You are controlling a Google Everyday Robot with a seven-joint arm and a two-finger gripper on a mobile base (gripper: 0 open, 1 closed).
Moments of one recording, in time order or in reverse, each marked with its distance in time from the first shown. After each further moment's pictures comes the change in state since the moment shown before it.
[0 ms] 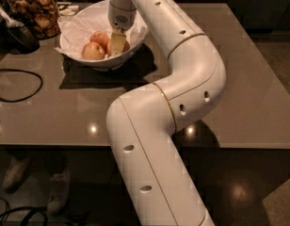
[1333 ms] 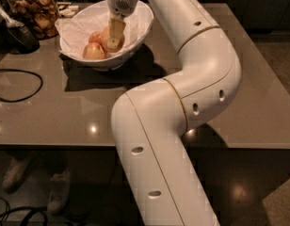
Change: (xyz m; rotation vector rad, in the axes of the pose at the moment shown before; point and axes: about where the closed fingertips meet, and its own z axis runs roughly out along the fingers) arm -0.020 -0.006 -0.045 0.089 -0.115 -0.029
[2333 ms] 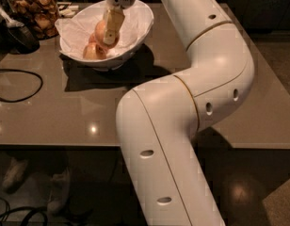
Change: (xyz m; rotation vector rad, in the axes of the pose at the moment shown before) arm -0.024 0.017 -0.033 -0.017 -0.109 -0.073
